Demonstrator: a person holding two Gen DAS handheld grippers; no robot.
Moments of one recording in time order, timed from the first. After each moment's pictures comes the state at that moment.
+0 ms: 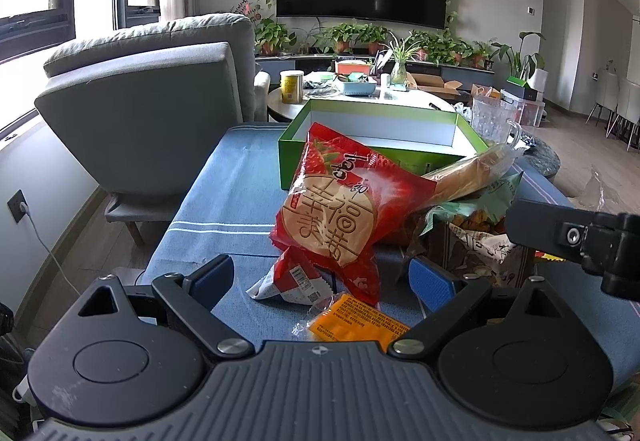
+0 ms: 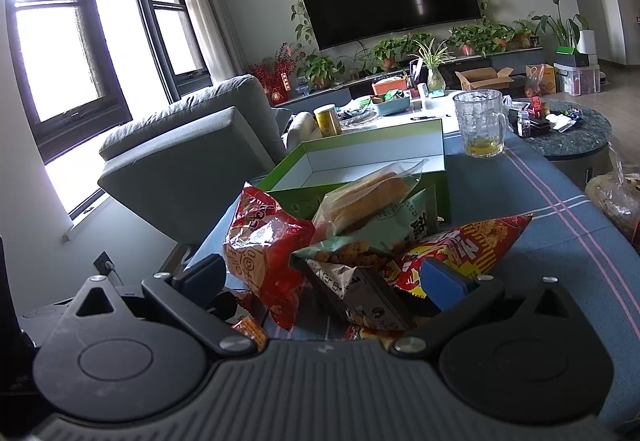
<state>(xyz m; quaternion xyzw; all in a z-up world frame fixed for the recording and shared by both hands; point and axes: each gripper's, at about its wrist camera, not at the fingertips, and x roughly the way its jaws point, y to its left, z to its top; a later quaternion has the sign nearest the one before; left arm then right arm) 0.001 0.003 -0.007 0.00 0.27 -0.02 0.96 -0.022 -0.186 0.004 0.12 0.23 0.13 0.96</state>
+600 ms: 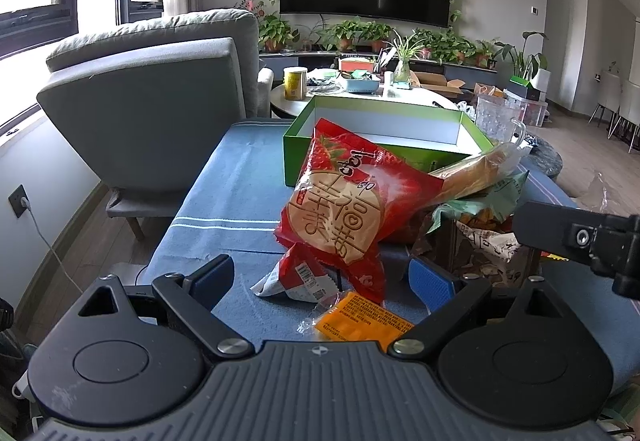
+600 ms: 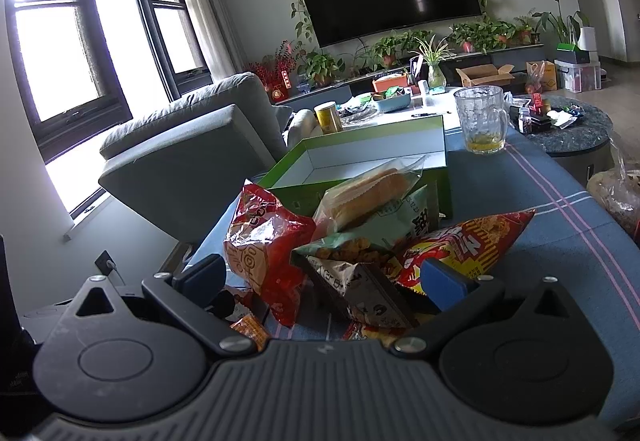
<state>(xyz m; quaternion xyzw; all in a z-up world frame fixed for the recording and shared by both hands) 0.003 0.007 -0.010 0.00 0.28 -0.02 0.96 -0.020 -0.184 0.001 0.12 0.23 0.13 0.96</state>
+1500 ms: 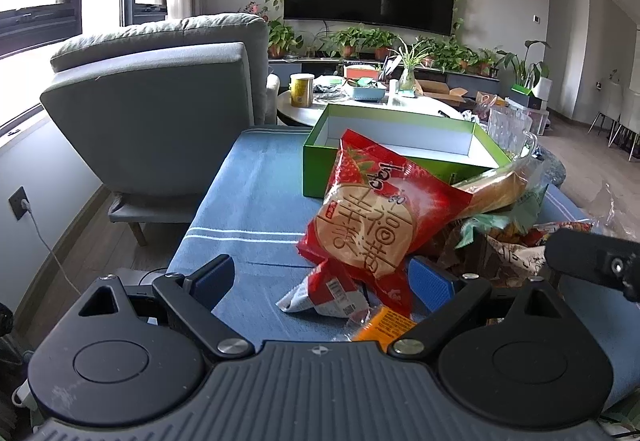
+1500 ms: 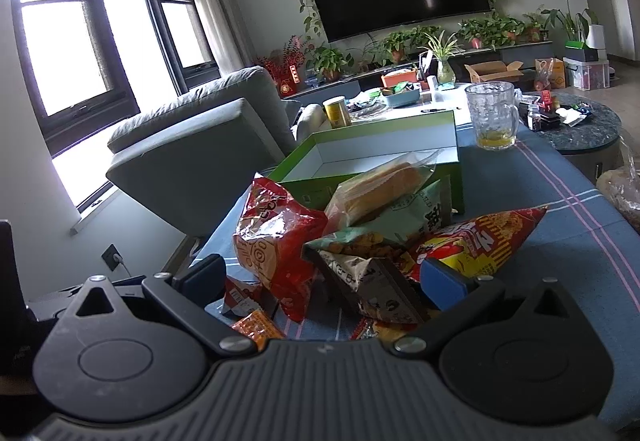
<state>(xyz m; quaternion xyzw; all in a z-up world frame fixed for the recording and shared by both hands) 0.015 0.036 -0.009 -0.01 0.27 -0.02 0.96 -0.020 -0.178 0.003 0.12 0.24 0.15 0.95</state>
